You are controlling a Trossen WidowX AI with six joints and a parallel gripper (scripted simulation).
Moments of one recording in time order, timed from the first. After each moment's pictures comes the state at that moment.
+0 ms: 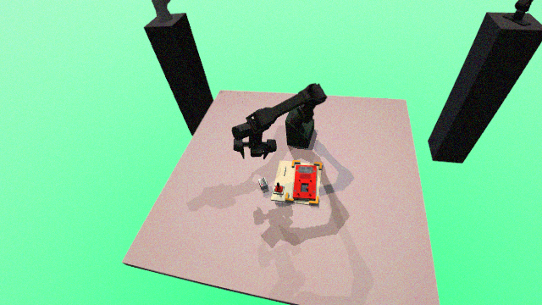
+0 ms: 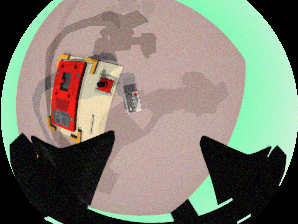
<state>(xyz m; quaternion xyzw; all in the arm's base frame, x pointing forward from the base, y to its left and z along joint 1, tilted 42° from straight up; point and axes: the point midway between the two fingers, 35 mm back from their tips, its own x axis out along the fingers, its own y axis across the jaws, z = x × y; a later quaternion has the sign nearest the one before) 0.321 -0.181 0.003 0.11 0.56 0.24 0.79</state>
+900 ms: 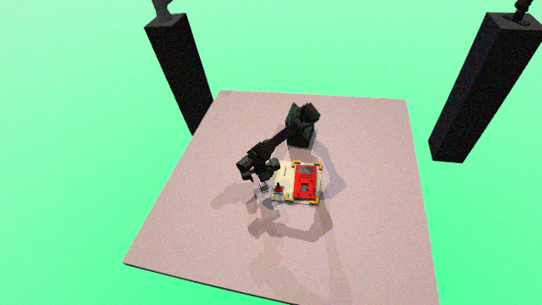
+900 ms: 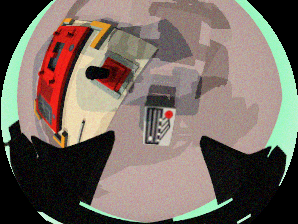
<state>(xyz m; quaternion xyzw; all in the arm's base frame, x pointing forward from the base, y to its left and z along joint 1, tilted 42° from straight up) 0.351 -0.075 -0.089 0.06 0.54 0.39 0.75</state>
